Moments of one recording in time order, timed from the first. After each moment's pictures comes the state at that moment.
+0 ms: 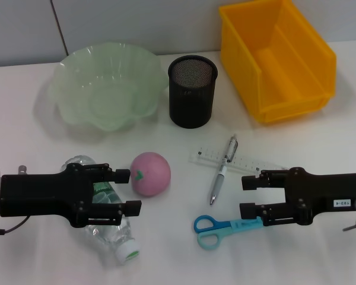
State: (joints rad) left arm -0.49 -1.98 1.10 0.63 1.74 1.63 -1.46; right arm 0.49 2.02 -0.59 -0.51 -2.12 -1.77 1.39
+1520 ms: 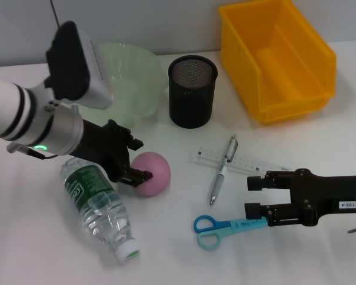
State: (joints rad) left arm -0.69 -2.07 1.40 1.02 2.30 1.28 -1.83; right arm 0.47 2.02 -0.58 -0.51 -2.11 -1.78 1.39
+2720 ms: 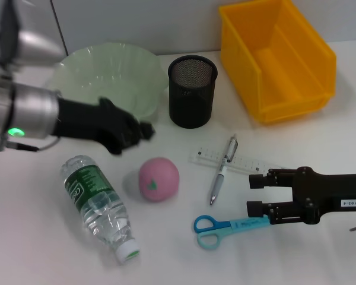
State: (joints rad) left arm -0.65 -2.06 1.11 0.97 2.05 1.41 -1.76; right arm 0.47 2.01 -0.58 -0.51 -2.11 -1.78 1.38
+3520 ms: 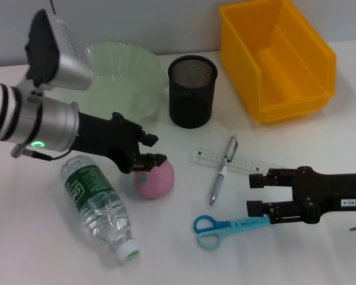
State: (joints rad) left arm -0.68 -2.07 1.30 0.94 2.12 1.31 -1.77; right arm 0.47 2.01 -0.58 -0.51 -2.11 -1.78 1.39
